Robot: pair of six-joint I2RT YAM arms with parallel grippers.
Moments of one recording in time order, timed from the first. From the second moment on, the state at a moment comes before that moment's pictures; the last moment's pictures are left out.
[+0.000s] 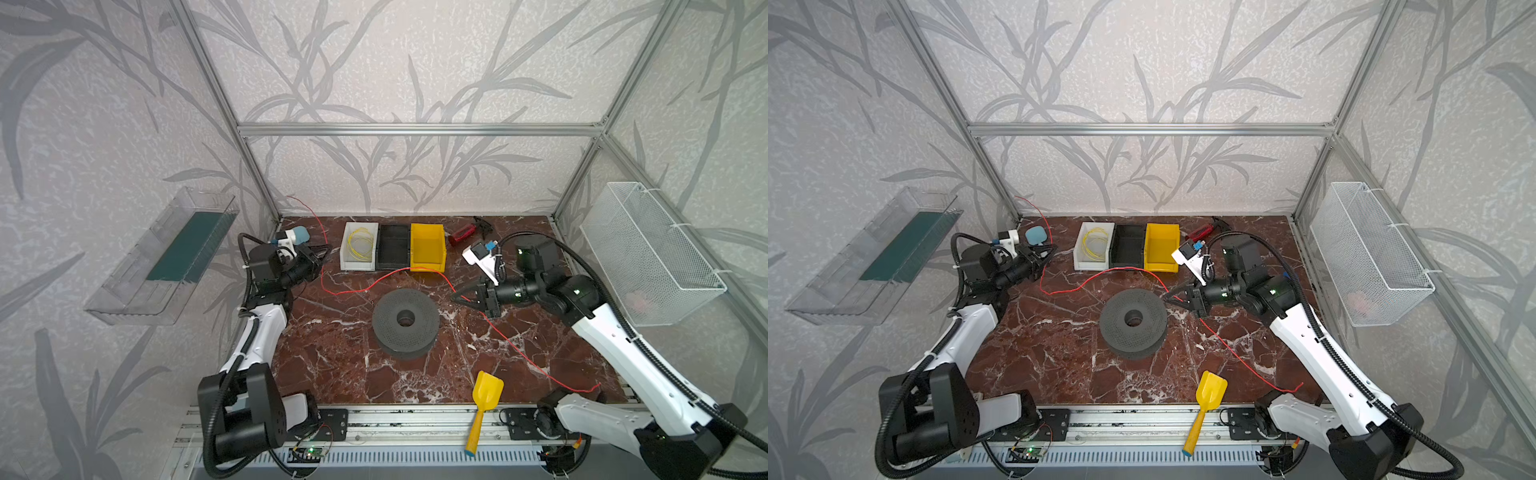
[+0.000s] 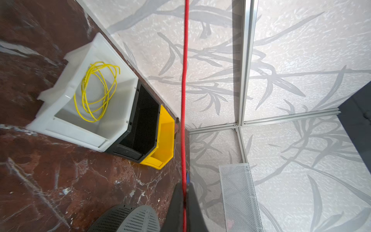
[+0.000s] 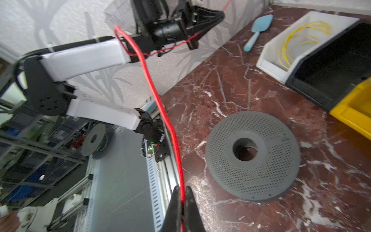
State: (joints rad) left arm 0.25 1.21 0.79 0.15 0.79 -1.04; right arm 0.49 1.14 1.19 -0.72 -0.84 0.05
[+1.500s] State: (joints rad) left arm -0.35 0.78 0.78 -0.41 -0.25 -0.94; right arm 0.99 1.90 1.78 -0.55 -0.60 0.10
